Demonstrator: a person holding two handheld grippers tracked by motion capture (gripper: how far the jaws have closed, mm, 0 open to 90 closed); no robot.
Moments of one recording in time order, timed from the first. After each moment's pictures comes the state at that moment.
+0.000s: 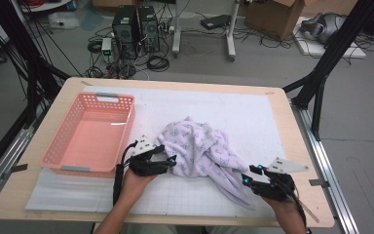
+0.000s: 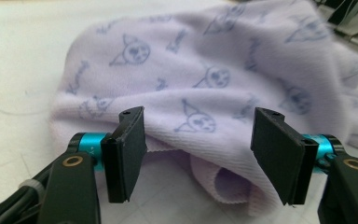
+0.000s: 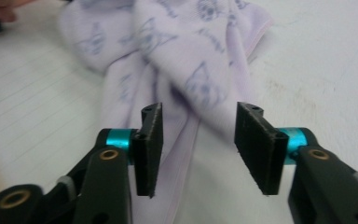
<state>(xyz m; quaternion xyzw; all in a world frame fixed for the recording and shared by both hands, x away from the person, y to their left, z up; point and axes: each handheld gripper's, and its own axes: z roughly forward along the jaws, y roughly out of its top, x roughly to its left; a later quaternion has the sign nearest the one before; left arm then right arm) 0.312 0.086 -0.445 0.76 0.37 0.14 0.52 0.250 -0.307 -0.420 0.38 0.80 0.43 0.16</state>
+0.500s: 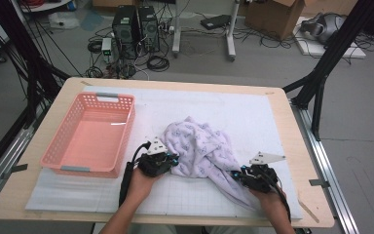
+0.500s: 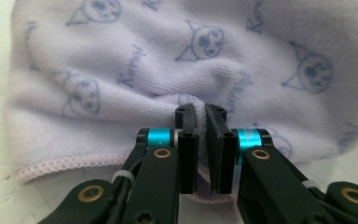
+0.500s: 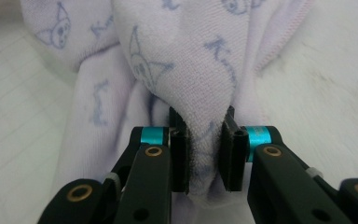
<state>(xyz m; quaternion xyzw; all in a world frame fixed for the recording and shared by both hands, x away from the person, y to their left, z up) 0.305 0.073 -0.445 0.80 0.35 0.12 0.48 0.270 -0.290 -0.440 0.39 0.82 0.40 0.12</state>
